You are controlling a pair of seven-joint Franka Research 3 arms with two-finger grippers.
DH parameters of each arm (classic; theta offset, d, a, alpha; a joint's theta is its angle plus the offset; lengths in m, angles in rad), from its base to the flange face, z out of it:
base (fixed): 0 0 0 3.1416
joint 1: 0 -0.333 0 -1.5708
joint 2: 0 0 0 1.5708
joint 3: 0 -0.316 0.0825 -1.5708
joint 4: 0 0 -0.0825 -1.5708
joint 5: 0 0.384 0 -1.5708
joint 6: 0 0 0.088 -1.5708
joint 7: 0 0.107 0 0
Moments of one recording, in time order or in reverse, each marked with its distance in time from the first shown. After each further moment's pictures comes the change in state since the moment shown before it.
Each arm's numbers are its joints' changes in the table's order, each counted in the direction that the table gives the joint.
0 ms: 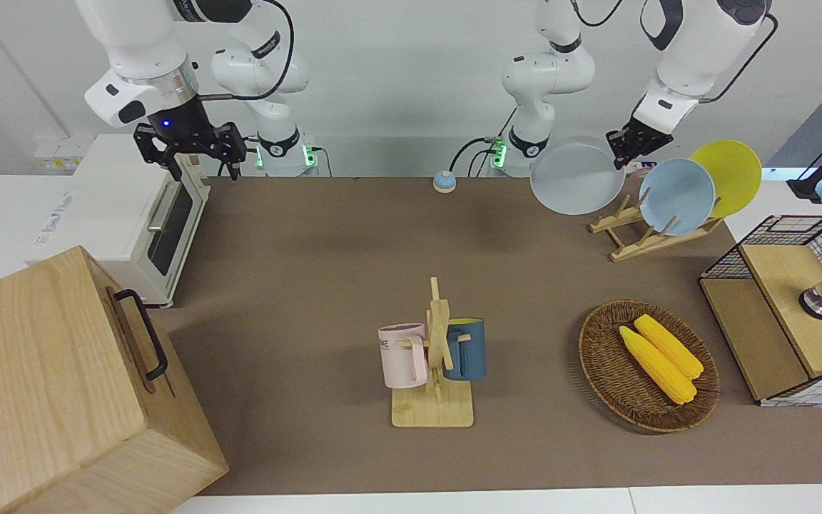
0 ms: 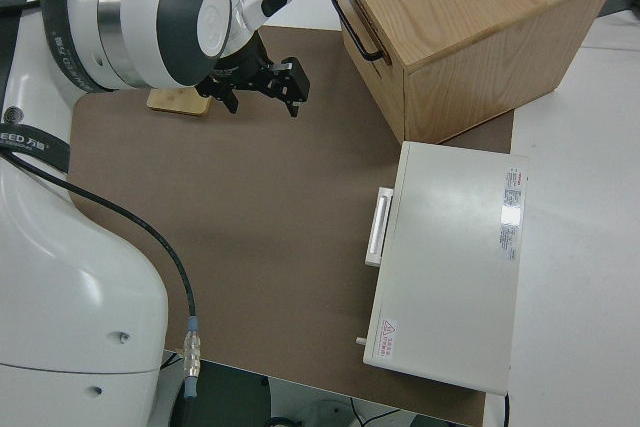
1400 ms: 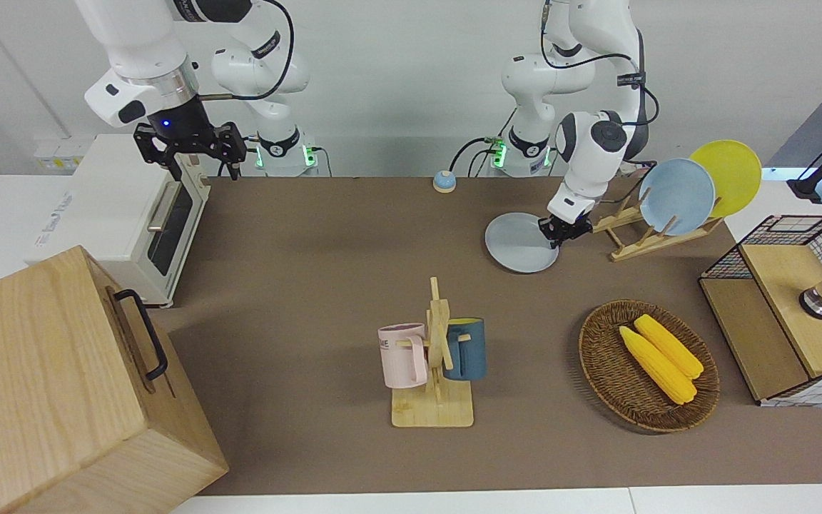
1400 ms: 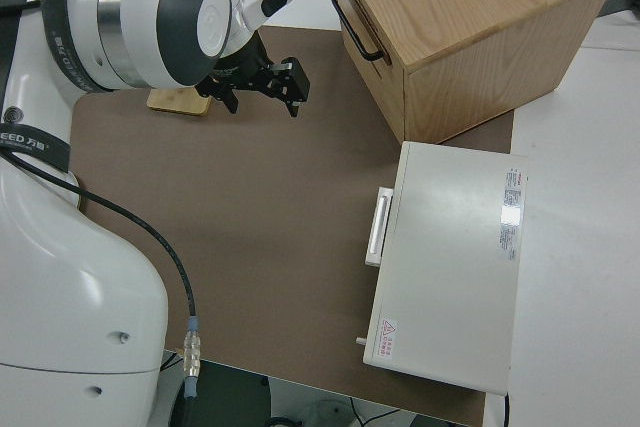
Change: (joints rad) left arm 0.006 -0.141 0.121 -0.625 -0.064 -0.908 0.001; right arm 0.000 0.000 0.000 0.000 0.000 0.000 0.000
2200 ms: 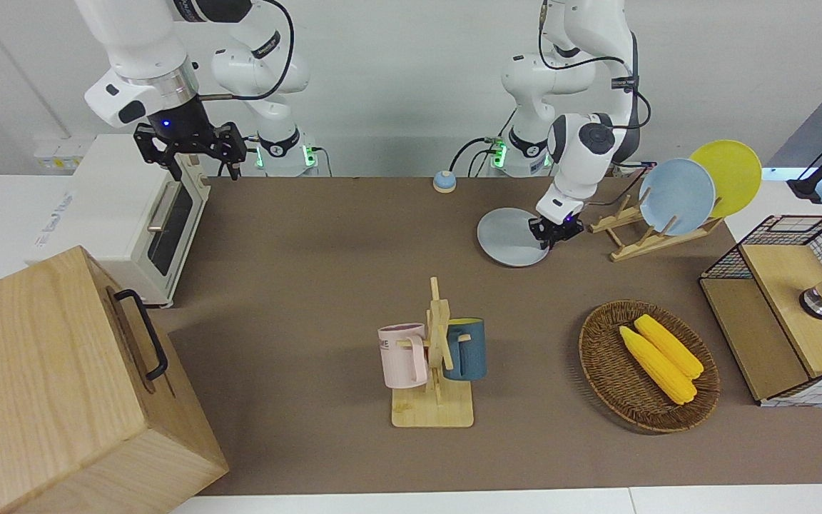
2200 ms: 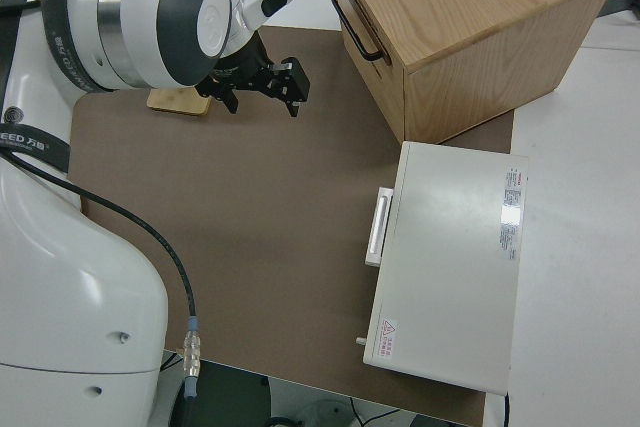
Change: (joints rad) left arm 0.047 -0.018 0.007 -0.008 0.000 -0.025 -0.003; right arm 0.000 0.000 0.000 0.000 0.000 0.000 0.000
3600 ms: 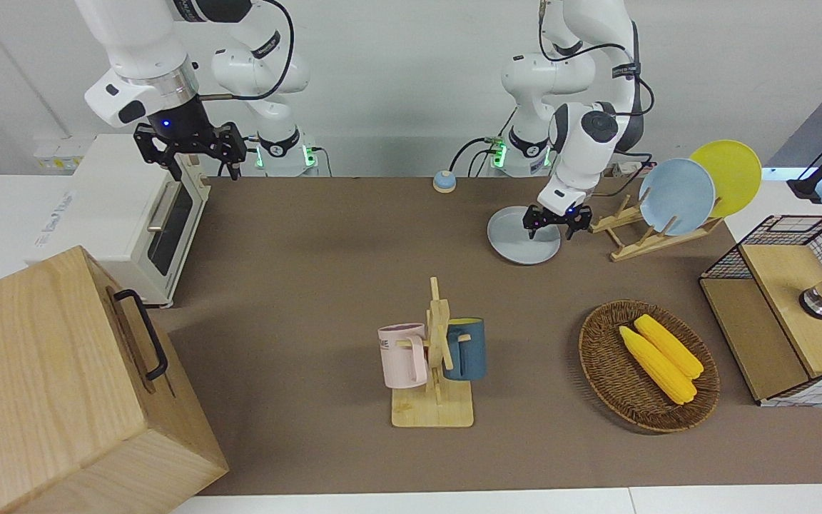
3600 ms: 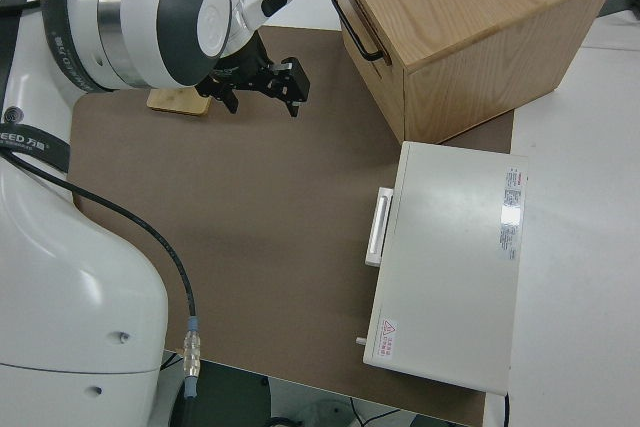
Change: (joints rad) left arm 0.001 0.052 0.005 0.009 -0.006 0.059 -0.007; right arm 0.000 0.000 0.000 0.000 0.000 0.000 0.000
